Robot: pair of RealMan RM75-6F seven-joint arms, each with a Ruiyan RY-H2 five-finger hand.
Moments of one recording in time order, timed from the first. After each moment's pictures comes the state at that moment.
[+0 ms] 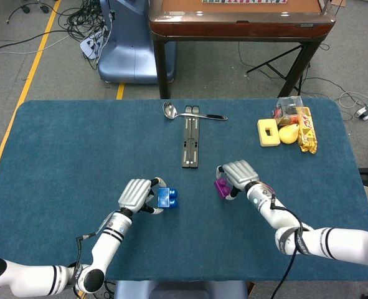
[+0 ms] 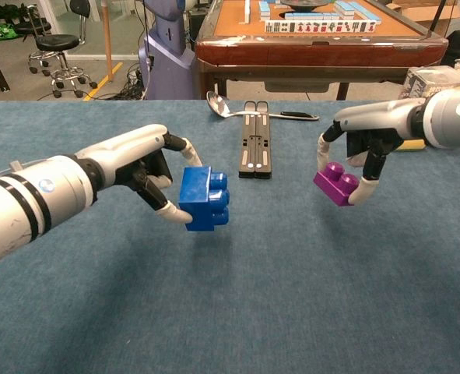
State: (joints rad) left arm -0.78 -1.71 -0.18 -1.62 0.91 1.12 0.36; right arm 1.04 -1.32 -0.01 -1.63 -0.62 0.76 -0.39
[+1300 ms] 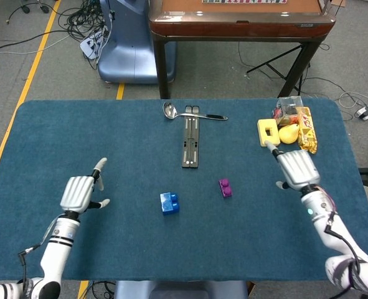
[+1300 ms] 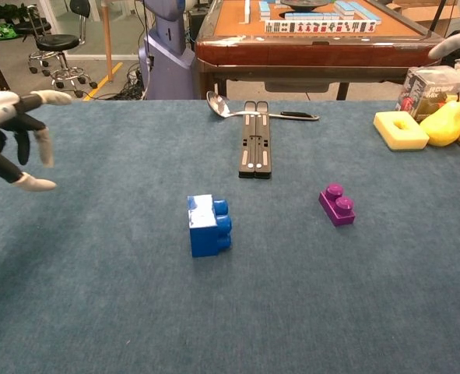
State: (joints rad) left arm -0.54 -1.40 -0.08 -1.71 1.07 1.32 0.34; right arm 0.74 -0.99 -0.11 -1.86 -0.96 1.22 -0.43
